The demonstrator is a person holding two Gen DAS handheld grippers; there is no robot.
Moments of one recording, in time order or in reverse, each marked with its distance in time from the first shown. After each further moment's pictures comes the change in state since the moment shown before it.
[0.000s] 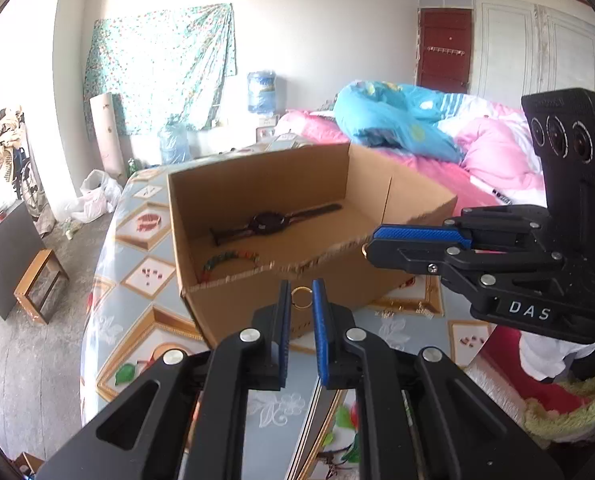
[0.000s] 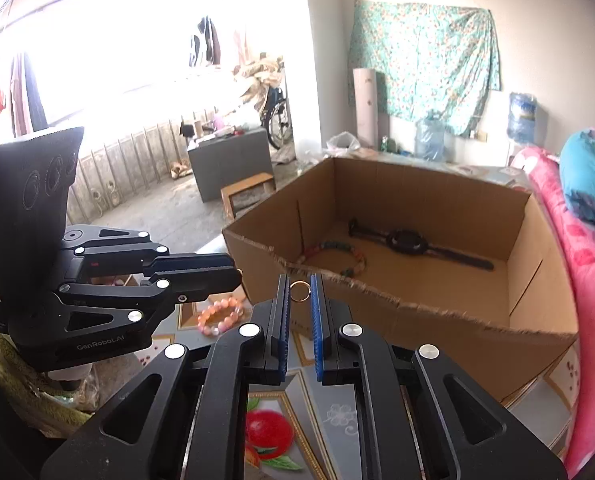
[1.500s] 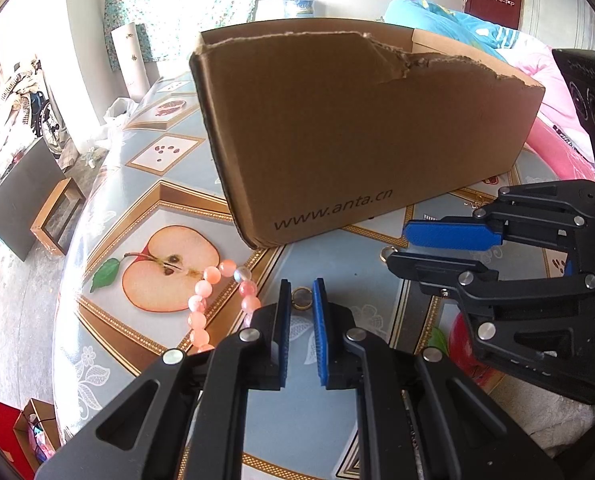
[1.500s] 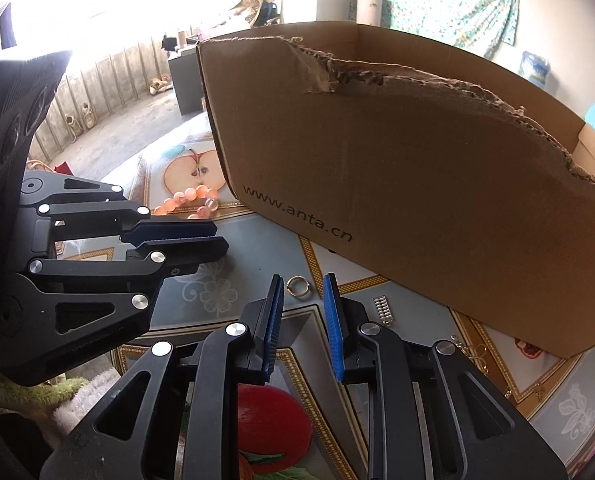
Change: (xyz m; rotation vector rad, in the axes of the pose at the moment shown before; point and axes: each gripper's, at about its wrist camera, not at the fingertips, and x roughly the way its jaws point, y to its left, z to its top) left arm 0.066 0.020 -0.078 -0.062 0.298 0.137; right arm 0.125 0.061 -0.055 -0.093 0.330 -0.085
